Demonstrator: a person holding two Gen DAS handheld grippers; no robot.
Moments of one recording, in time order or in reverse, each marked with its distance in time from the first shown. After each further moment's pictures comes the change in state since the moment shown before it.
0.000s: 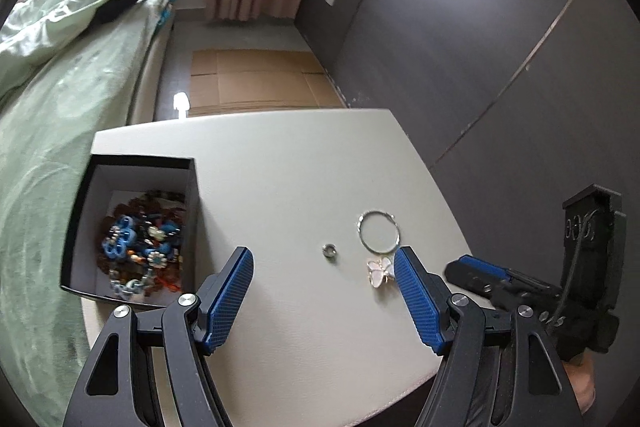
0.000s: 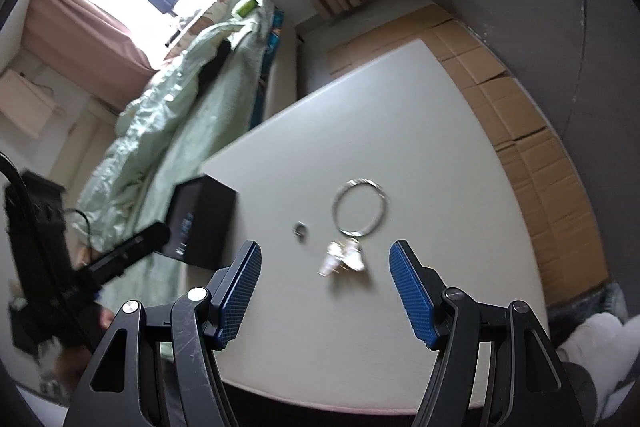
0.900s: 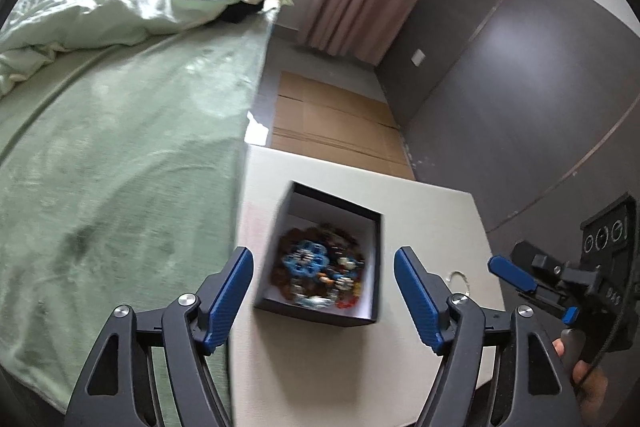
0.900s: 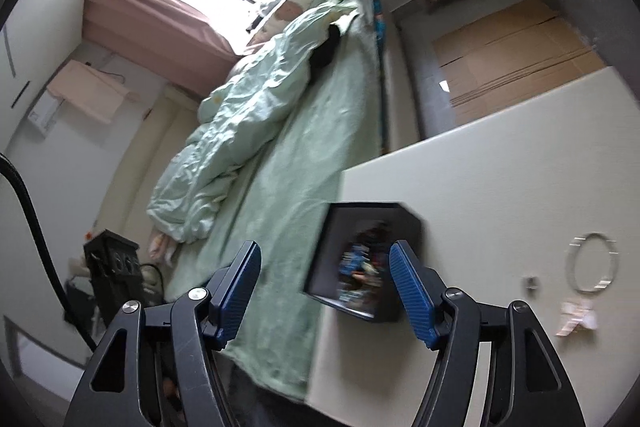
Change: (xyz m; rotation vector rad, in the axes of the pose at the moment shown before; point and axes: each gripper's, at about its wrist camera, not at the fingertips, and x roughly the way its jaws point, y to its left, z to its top) left arm -0.083 0.132 0.001 -0.271 -0.143 0.094; right arm 0.034 0.124 0.039 -0.044 0.031 0.309
